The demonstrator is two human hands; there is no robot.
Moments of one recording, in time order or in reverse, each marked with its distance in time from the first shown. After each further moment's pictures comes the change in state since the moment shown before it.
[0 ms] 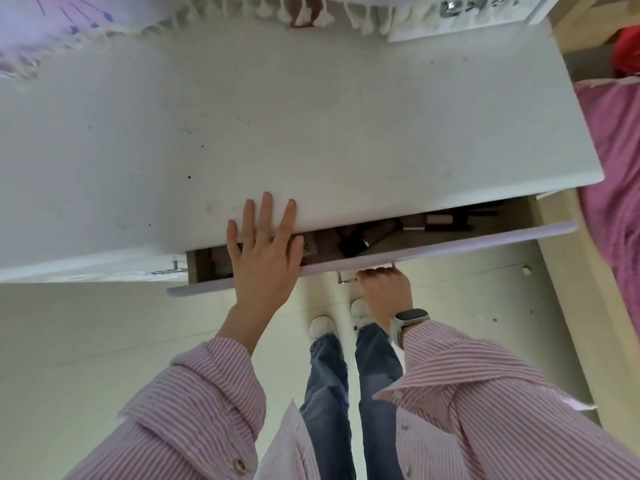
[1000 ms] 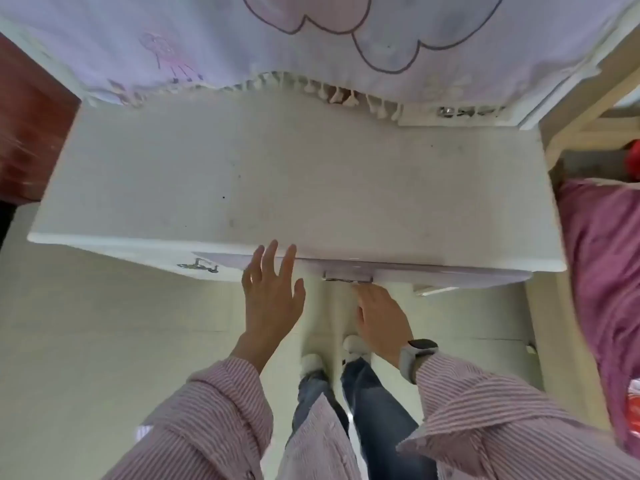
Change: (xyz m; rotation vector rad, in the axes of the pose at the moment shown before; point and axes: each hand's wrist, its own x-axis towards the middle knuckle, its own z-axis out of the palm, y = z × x) left_hand -0.028 0.054 -0.039 -0.115 0.027 -0.251; right_hand -0.018 0.042 -0.068 0.410 -0.114 -0.136
